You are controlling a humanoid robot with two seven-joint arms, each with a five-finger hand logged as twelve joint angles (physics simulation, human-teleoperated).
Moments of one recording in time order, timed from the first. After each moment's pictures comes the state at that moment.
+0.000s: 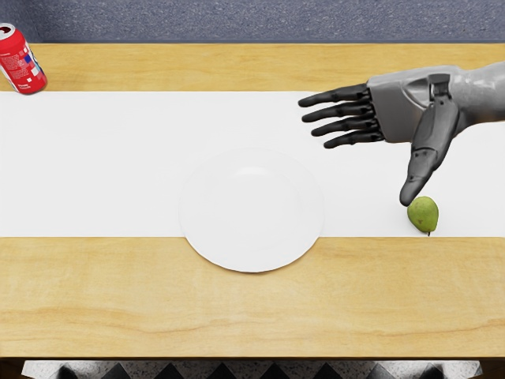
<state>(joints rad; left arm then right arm) -0.03 0.00 0.01 -0.22 0.06 0.14 0.17 1.31 -1.07 0.40 1.62 0.21 0.61 -0.61</state>
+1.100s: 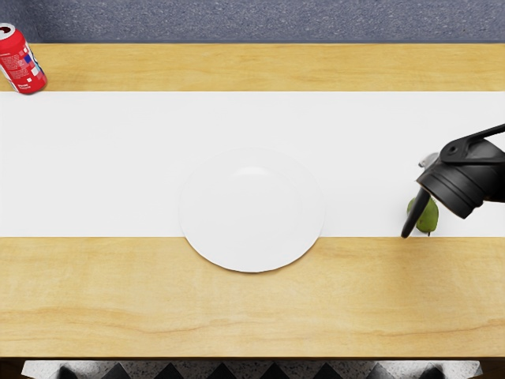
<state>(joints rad) -0.03 0.00 0.01 -0.22 0.06 0.14 0.17 1.81 -0.50 -0.80 1.61 0.09 -0.61 -0.61</state>
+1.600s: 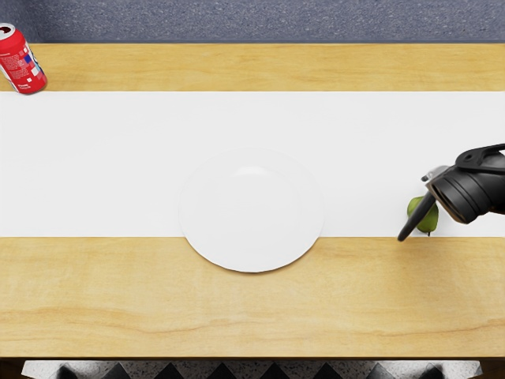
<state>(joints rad) -0.03 0.00 0.01 -0.22 0.06 0.14 0.17 1.59 -0.60 -0.61 1.52 0.04 -0.61 -0.61</state>
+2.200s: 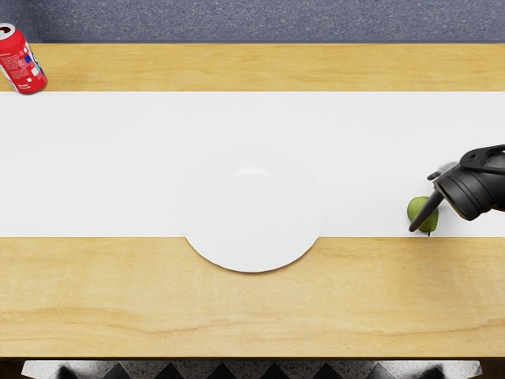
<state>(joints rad) -0.03 0.00 0.01 -0.22 0.06 0.14 0.17 1.55 -0.59 -0.60 1.45 0.00 -0.61 -0.61</state>
